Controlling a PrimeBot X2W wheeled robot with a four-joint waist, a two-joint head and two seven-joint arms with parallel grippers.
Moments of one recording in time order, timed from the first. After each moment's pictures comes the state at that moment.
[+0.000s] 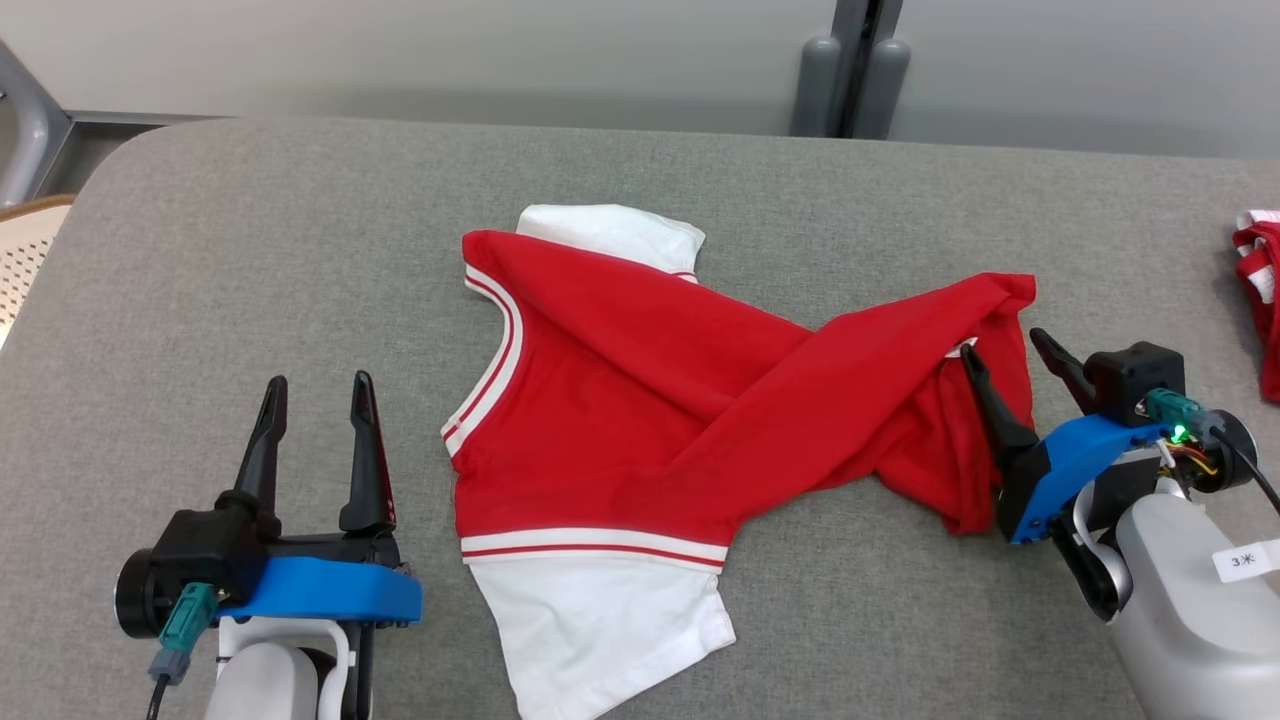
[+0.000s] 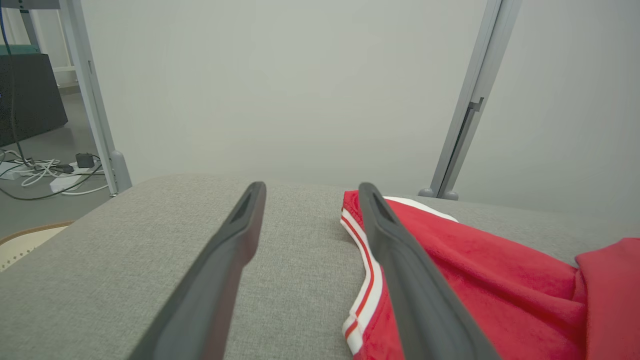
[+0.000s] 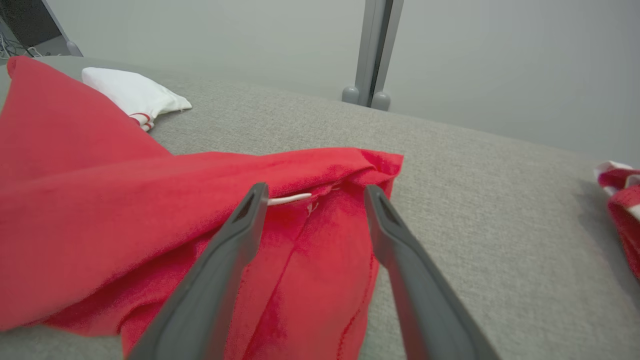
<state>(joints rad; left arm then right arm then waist) -0.16 0.05 -0.02 0.22 -0.18 -0.10 -0.26 -0.54 -0.27 0.23 0.72 0.26 0.13 -0.16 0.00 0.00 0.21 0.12</state>
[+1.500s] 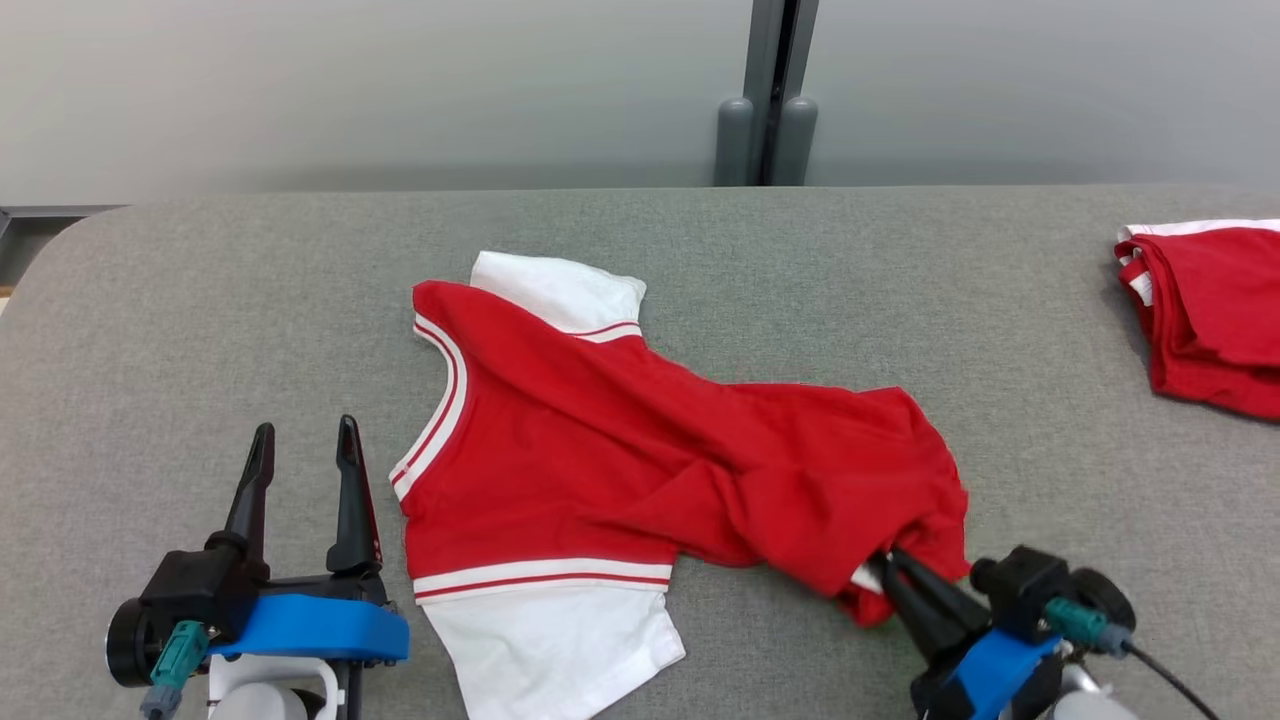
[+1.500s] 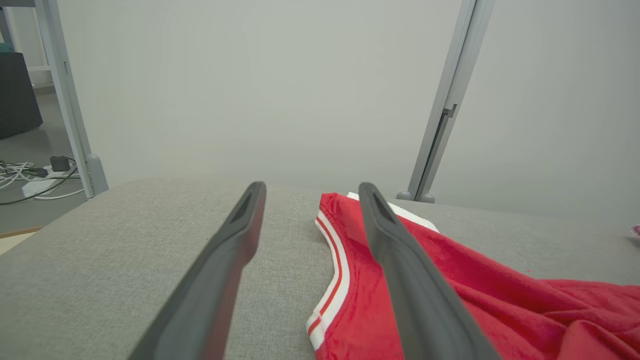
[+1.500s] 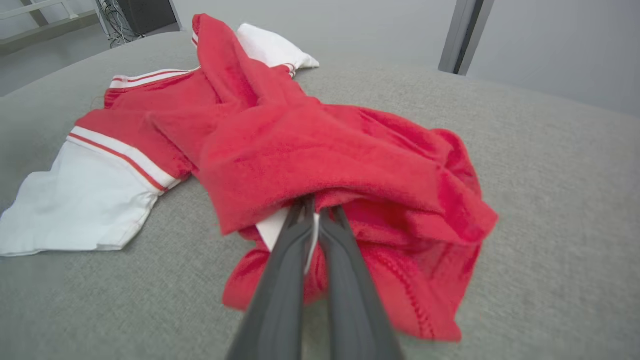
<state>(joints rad) -0.10 0.05 0.01 0.23 -0.18 -0.10 -0.26 -0.25 -0.35 0.53 0.42 0.41 0.13 -0.22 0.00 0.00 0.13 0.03</state>
